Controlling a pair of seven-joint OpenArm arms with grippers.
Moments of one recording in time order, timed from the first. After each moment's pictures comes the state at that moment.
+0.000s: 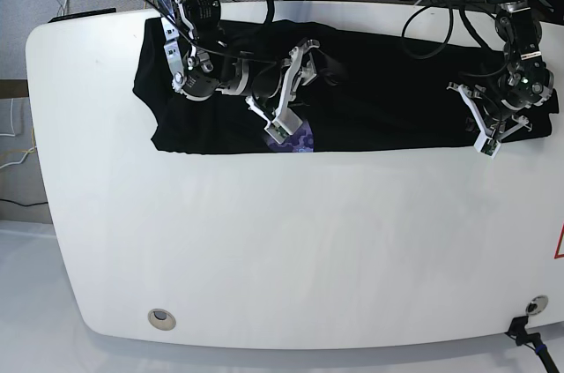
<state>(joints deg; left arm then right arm) 3.8 -20.7 -19.3 80.4 -6.7 -41.4 40.5 -4.9 3.2 -13.1 100.1 46.1 26.1 -66.1</state>
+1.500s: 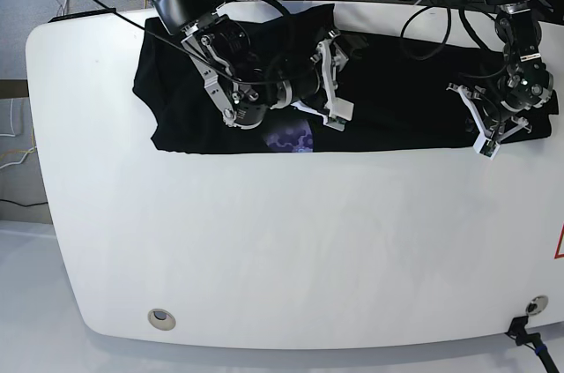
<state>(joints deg) 3.2 -20.8 -19.2 80.4 -6.5 -41.6 40.8 8.2 3.1 -29.6 83.1 52.1 30.9 -73.1</state>
